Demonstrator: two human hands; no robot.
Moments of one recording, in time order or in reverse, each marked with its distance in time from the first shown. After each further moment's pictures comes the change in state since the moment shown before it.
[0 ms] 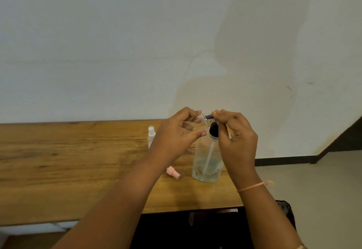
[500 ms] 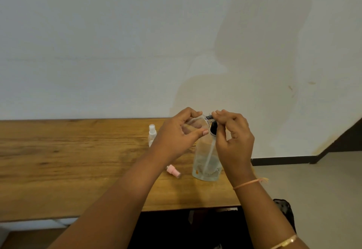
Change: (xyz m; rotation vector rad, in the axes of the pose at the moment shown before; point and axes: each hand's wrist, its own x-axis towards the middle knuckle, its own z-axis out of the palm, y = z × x) left_hand 0.000 -0.002 0.002 -0.064 -0.034 -0.080; right_hand -0.005 0.007 0.007 -0.047 0.035 -0.069
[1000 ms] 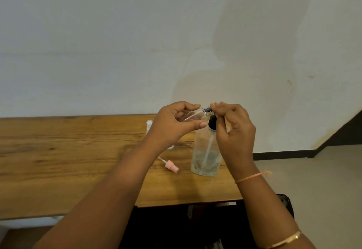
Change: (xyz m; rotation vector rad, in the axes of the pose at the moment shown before) left_hand 0.007 0.006 -0.005 -0.292 -0.021 -0.043; right_hand 0.007 0.002 -0.004 0.017 -0.031 -0.006
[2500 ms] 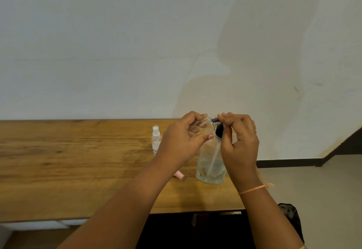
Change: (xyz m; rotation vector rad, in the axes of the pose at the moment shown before) left_hand -0.009 -0.011 0.009 0.311 0.085 0.156; right_hand -0.009 0.001 0.008 0.020 0.048 0.039
